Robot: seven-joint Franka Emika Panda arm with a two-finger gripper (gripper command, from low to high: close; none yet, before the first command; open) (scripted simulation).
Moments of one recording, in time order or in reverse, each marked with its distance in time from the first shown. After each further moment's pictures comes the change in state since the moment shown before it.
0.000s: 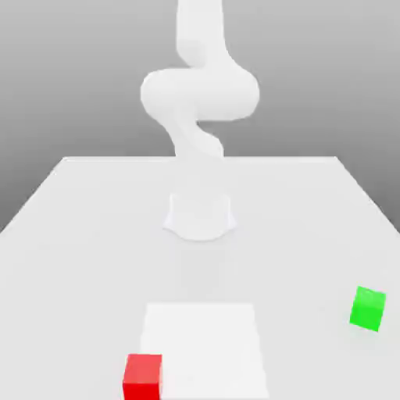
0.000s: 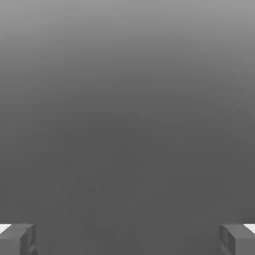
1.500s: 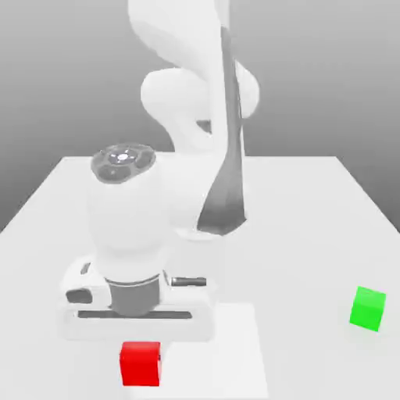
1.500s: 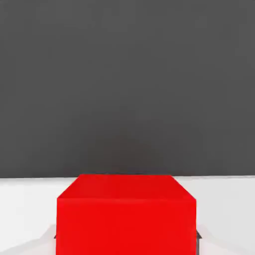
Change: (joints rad) arm 0.033 0.940 -0.077 -0.120 0.052 0.327 -0.168
